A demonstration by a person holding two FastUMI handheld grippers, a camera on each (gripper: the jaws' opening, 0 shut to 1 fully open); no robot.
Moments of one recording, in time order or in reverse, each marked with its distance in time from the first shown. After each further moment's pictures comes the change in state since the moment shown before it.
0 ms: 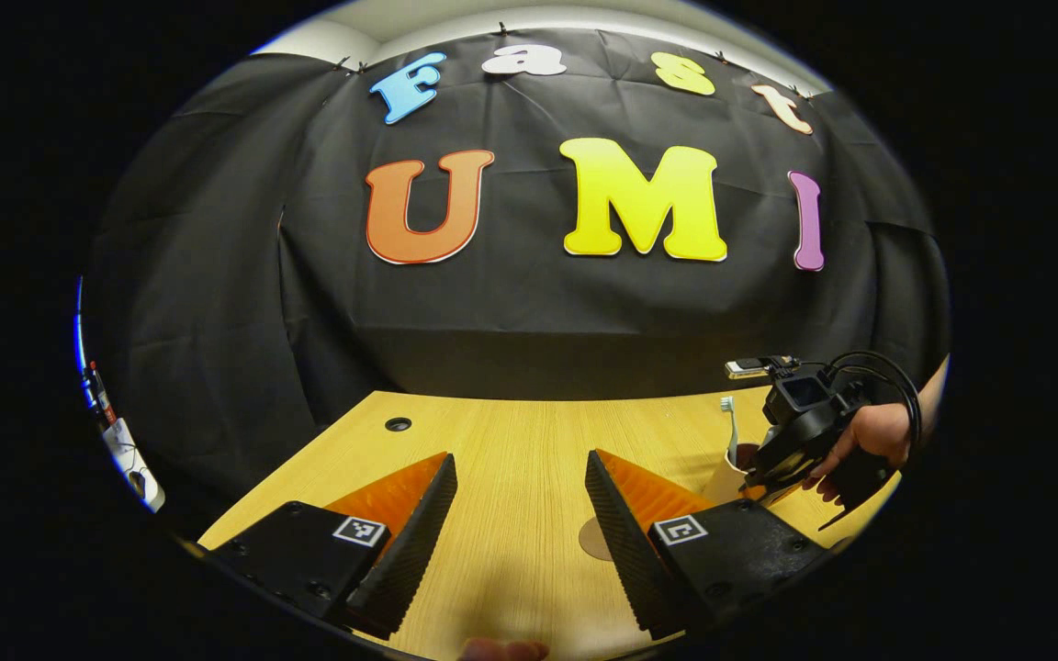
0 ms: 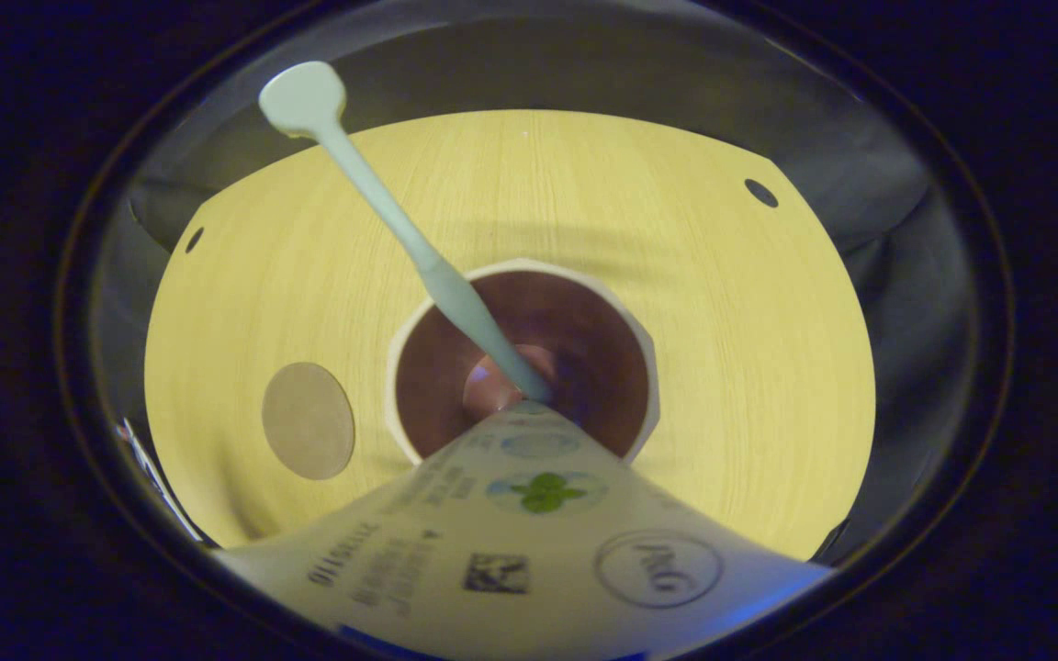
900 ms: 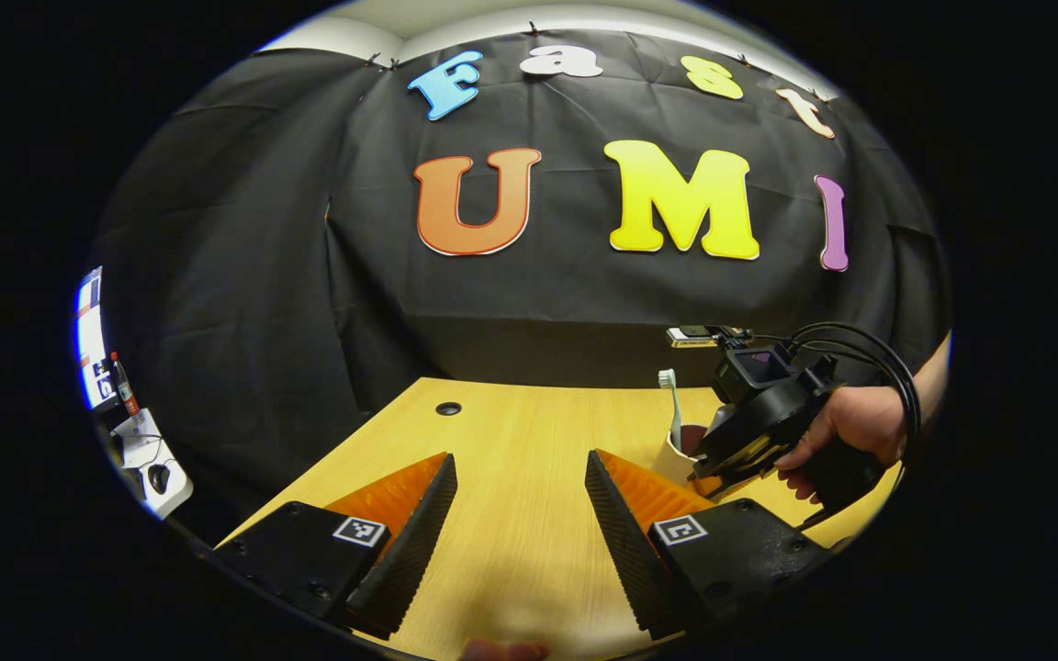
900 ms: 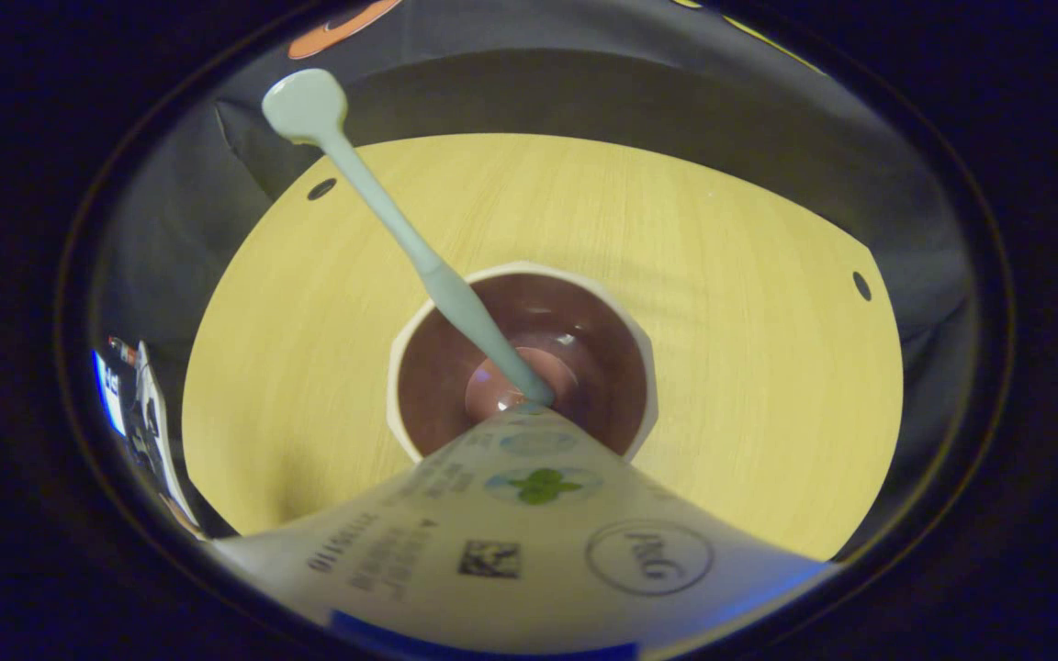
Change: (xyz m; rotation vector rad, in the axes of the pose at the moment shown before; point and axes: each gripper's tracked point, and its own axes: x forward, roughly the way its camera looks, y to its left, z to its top) left arm -0.046 0.060 -0.012 -0.017 0.031 0.107; right arm -0.032 0.145 -0.006 -0.258 -0.072 0.136
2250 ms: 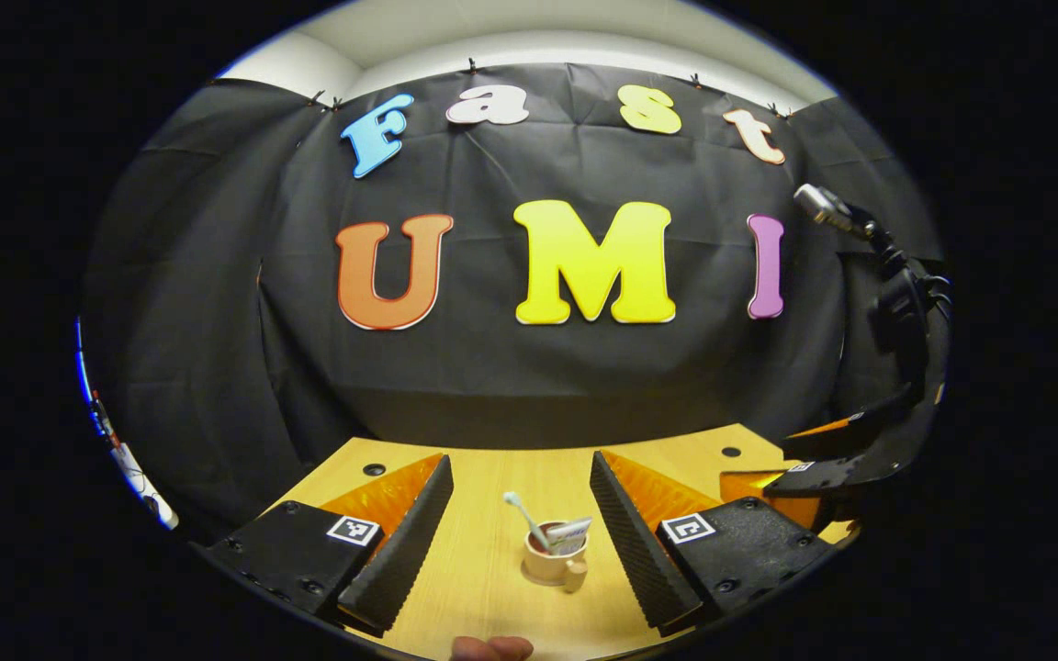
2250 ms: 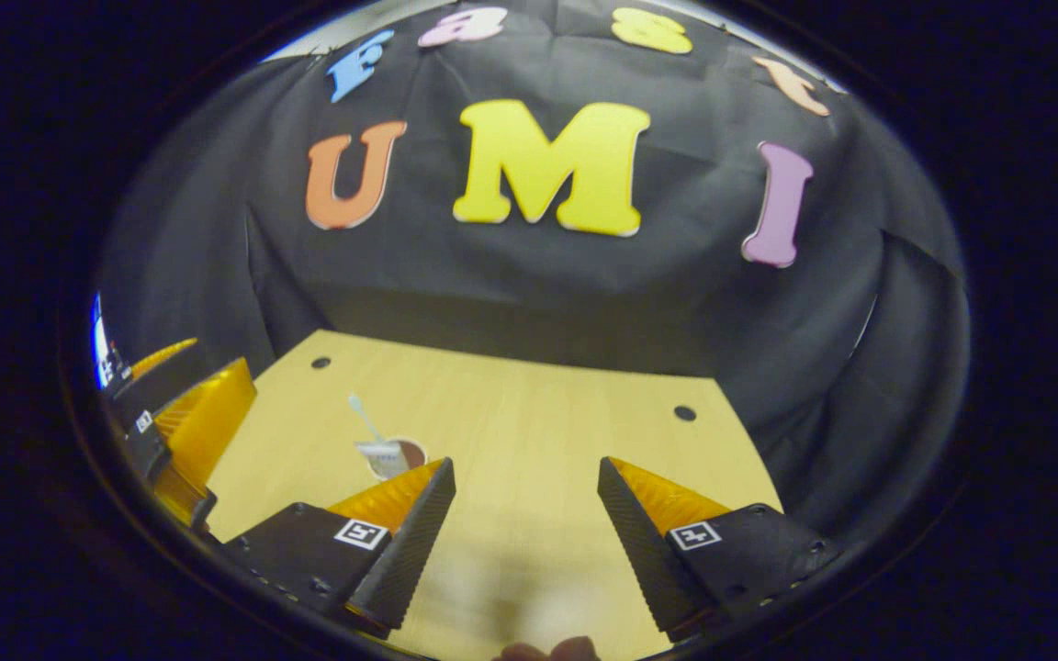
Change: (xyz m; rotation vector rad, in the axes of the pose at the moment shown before) left arm -0.026 -0.136 0.128 0.010 -0.169 -0.182; right arm -0.281 -0.141 -0.006 0.081 -0.841 -0.158
